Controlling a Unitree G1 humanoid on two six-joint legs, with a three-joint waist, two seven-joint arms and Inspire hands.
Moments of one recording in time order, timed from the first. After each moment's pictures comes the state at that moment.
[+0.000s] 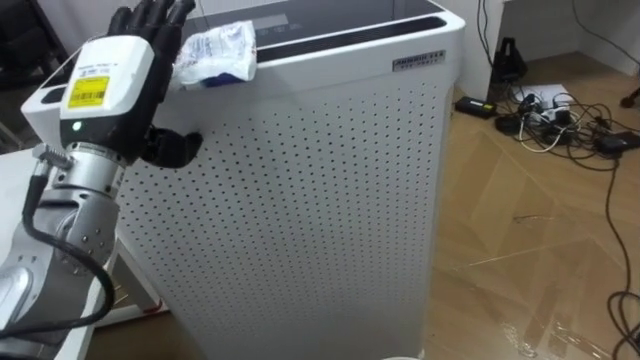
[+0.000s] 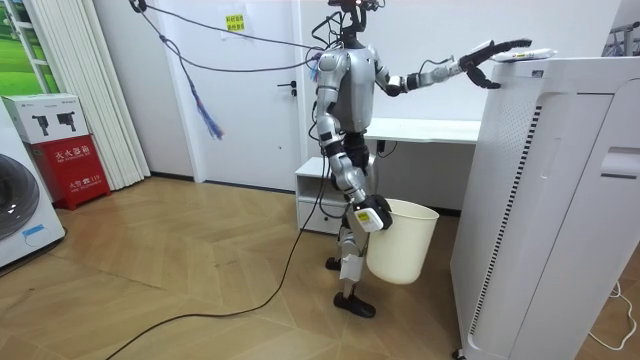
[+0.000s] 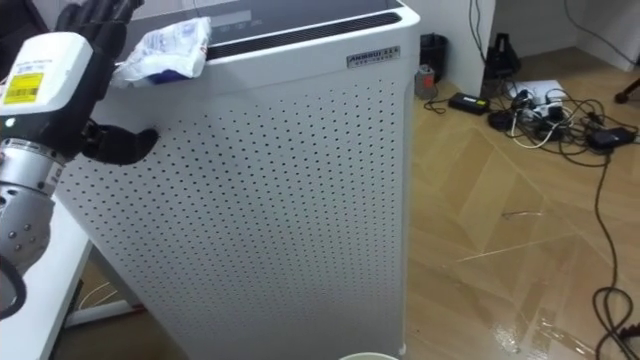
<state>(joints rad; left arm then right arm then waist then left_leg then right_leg) -0.46 0.59 -0.07 0.17 0.74 -0.07 0.18 0.06 -0.37 0.09 1.00 0.38 -0.03 0.30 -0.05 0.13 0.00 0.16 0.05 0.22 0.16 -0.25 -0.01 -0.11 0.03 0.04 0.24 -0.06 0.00</state>
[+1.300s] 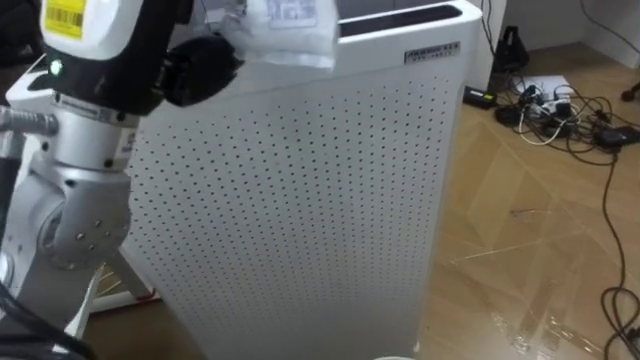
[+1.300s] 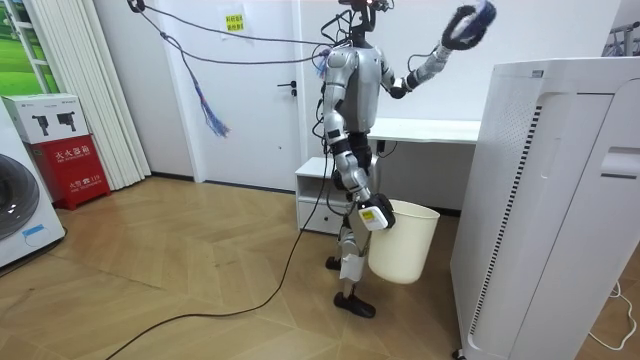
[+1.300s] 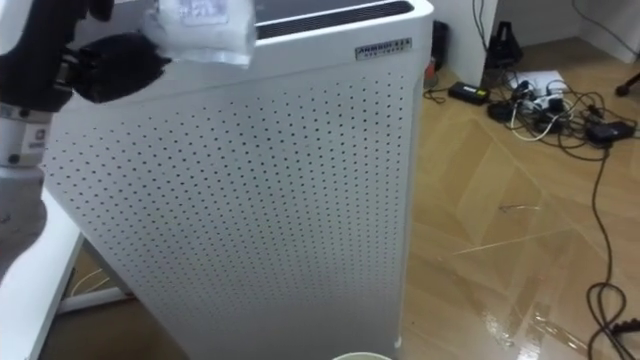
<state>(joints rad) -0.45 0.58 -0.12 -0.34 0.44 -0.21 0.32 0.04 -0.37 0.20 1.01 0.43 -0.06 0.27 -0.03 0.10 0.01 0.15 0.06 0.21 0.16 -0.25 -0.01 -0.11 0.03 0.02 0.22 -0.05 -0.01</state>
